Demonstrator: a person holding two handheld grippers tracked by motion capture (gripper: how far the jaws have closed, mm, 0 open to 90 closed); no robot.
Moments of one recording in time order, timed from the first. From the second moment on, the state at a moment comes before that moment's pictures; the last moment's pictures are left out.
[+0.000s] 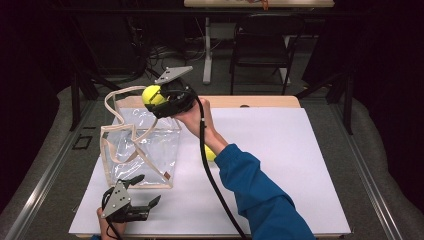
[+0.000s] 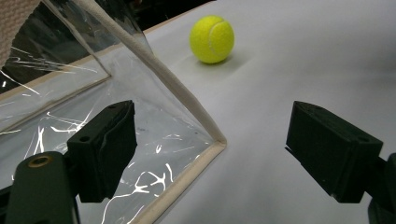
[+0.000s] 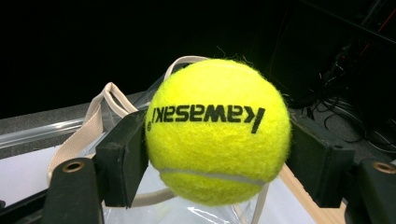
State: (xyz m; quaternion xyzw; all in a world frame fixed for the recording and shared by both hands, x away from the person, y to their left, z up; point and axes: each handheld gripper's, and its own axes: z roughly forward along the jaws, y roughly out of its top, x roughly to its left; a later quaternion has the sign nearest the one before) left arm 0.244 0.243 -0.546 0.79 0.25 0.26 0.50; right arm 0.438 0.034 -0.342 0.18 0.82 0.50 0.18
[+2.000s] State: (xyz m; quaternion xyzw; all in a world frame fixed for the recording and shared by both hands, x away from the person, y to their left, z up) left arm 0.244 0.242 -0.545 0.78 0.25 0.26 0.51; right arm 0.436 0.071 -0.361 0.18 0.85 0.47 0.17
